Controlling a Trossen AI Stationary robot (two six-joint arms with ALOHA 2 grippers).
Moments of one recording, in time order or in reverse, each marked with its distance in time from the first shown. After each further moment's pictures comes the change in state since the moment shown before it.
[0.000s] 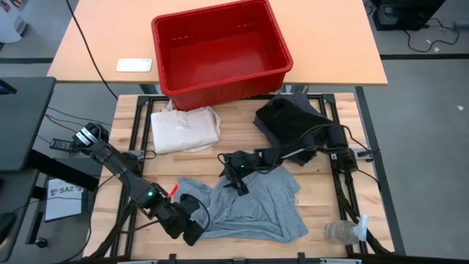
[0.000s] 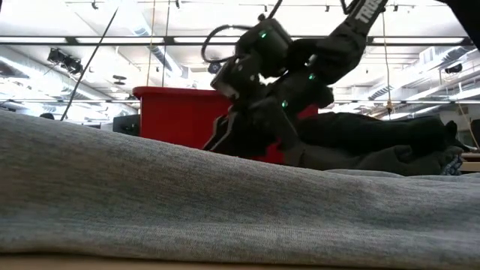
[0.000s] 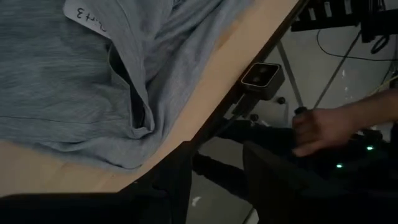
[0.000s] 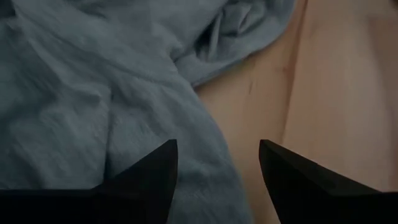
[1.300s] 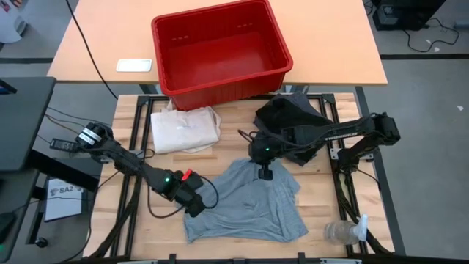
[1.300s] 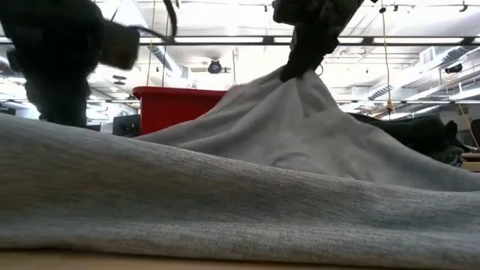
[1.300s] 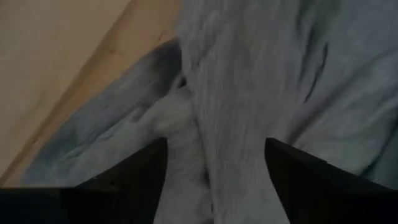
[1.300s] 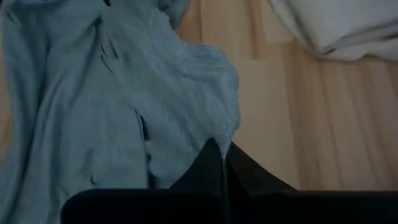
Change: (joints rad) left arm 0.217 0.024 -0.175 -0.214 -0.113 0.441; right arm -0.001 -0.540 0.074 -0.883 0.219 0.332
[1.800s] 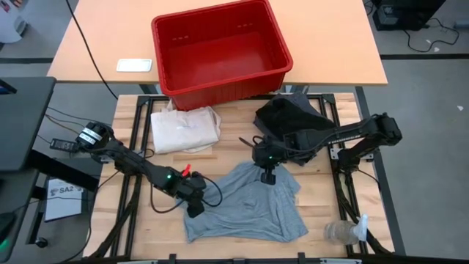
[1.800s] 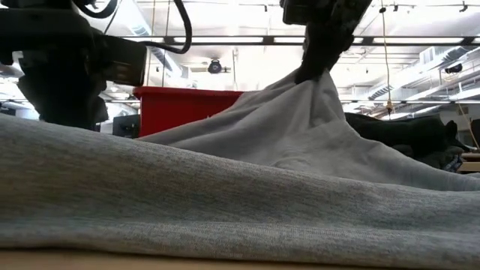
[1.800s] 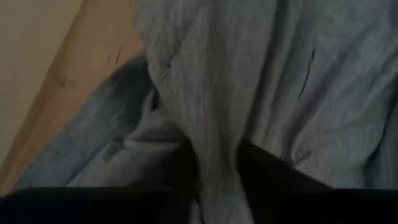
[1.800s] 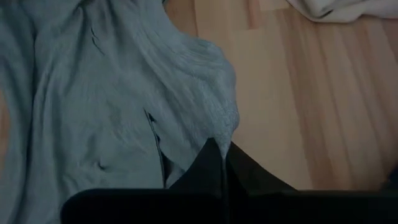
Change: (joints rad) left arm 0.056 0.000 -0.112 0.223 0.078 0.233; right arm 0.067 -0.018 -0.001 -0.097 0.080 0.135
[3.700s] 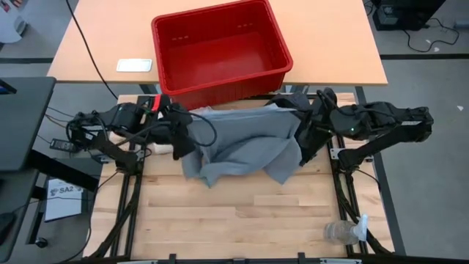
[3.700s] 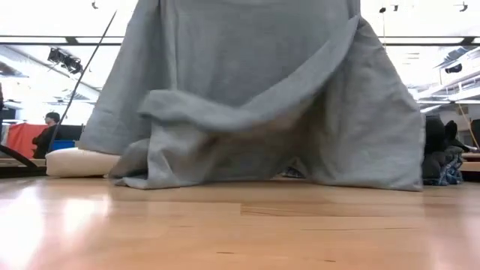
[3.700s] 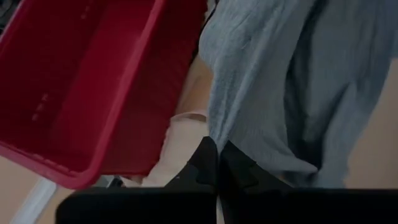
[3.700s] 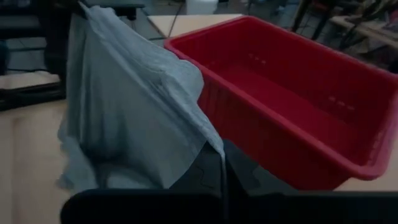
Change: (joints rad) left arm 0.266 -0.065 1.113 -1.116 -0.571 0.460; right arm 0.091 -0.423 0.298 -0.266 0.663 0.012
